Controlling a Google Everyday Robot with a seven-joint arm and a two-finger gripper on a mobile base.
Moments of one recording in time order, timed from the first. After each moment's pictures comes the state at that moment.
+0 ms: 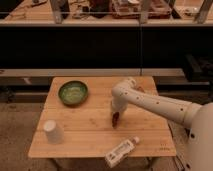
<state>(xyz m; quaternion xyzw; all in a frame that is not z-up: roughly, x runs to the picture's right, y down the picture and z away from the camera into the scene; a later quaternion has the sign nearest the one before) 0.061 0.142 0.874 -0.18 -0.25 -0.64 0.71</state>
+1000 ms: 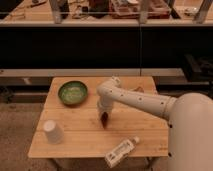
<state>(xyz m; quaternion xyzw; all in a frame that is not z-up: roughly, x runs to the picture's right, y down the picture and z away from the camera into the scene) -0.023 0.149 0.884 -0.16 -0.30 -0.69 0.64</state>
